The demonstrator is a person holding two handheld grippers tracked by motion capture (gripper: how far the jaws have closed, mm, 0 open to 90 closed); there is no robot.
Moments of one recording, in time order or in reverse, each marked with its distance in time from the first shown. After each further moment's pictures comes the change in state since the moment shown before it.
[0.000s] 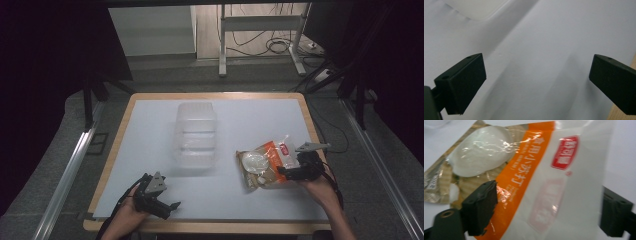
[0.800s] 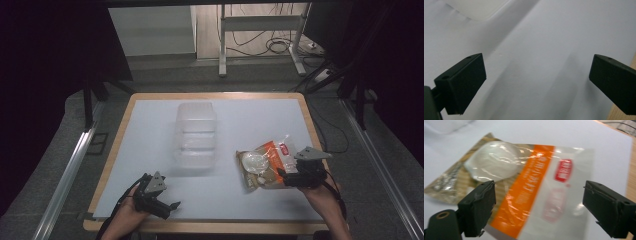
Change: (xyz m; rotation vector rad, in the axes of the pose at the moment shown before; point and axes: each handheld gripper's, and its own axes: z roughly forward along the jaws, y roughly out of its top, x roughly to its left) left arm 0.000 0.000 0.000 -0.002 -0.002 -0.004; right arm 0.037 0.003 -0.035 -0.087 -0.186 -0.106
